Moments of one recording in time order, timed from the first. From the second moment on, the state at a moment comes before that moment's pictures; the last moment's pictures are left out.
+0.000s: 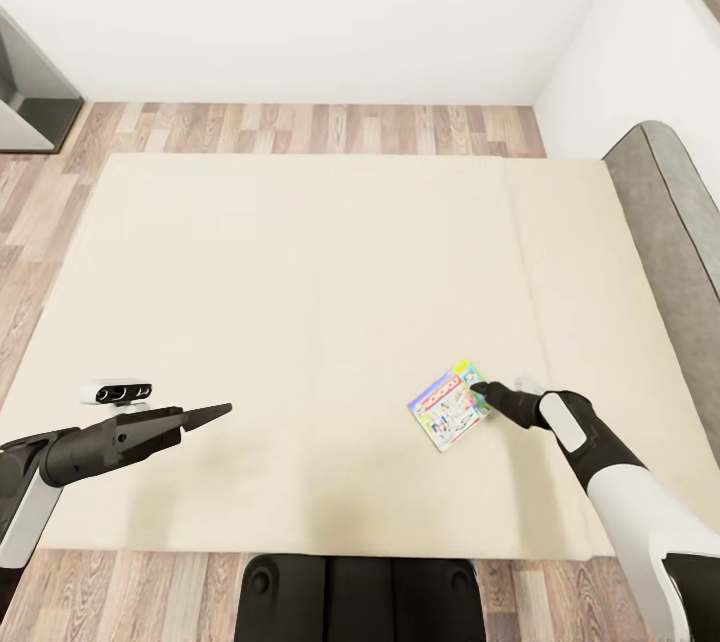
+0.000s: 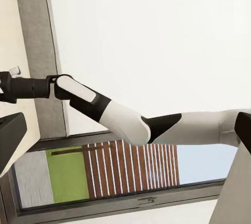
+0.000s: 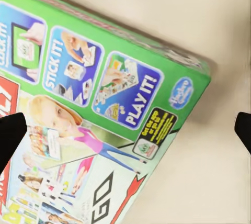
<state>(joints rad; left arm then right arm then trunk) -0.40 0.34 0.19 -1.45 0.55 1.01 -1.57 -0.88 -0.19 -0.03 -0.57 -0.66 0.60 0.02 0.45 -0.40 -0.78</state>
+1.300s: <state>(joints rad) -0.40 0.34 0.19 -1.45 0.55 1.01 -1.57 -0.90 -0.17 -0.03 -0.58 -0.66 0.60 0.01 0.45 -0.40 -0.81</state>
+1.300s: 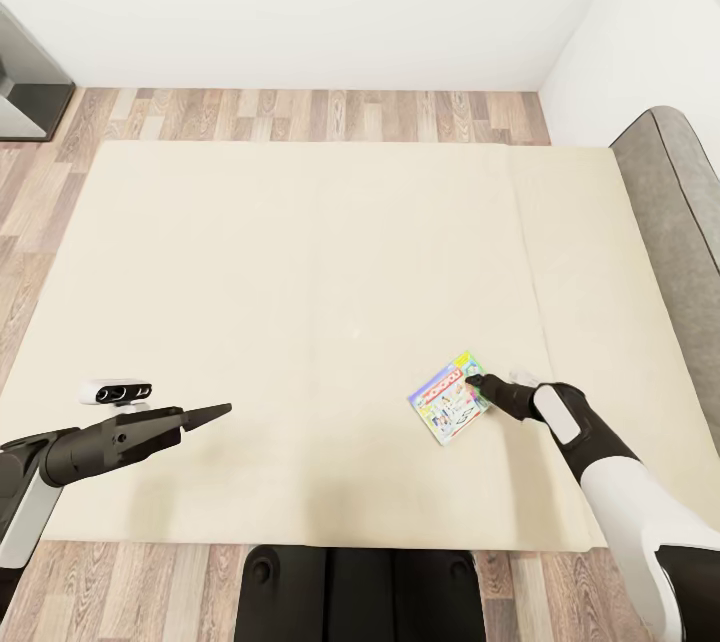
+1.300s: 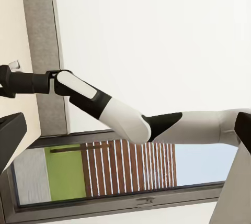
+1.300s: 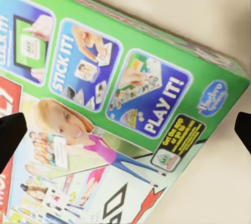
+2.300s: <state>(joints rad) -0.40 0.34 0.19 -1.45 0.55 1.01 -1.57 -0.97 -0.05 -0.02 -0.62 -0.65 0.60 0.01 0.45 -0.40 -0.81</state>
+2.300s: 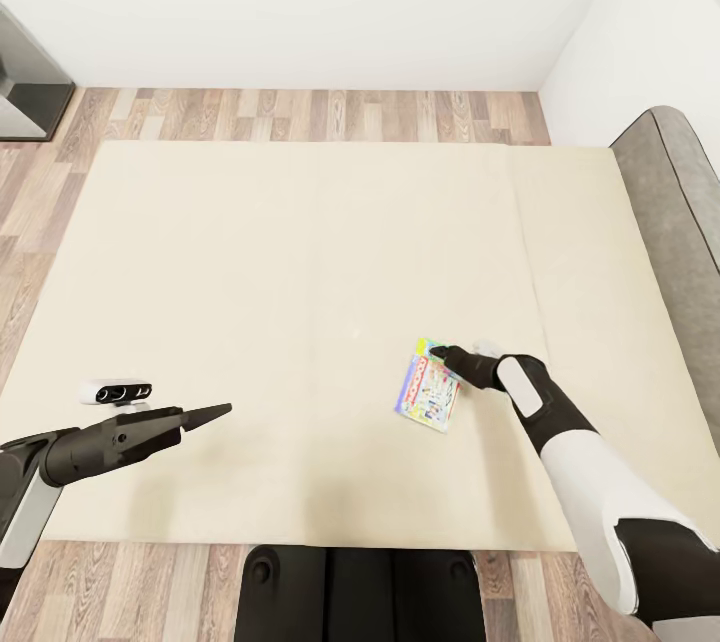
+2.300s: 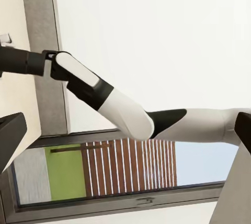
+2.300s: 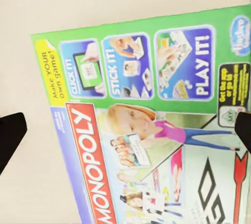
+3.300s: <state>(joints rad) -0.40 0.34 0.19 -1.45 0.55 1.01 -1.57 -1.00 0.02 -0.02 -0.61 -0.54 0.61 0.00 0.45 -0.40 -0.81</state>
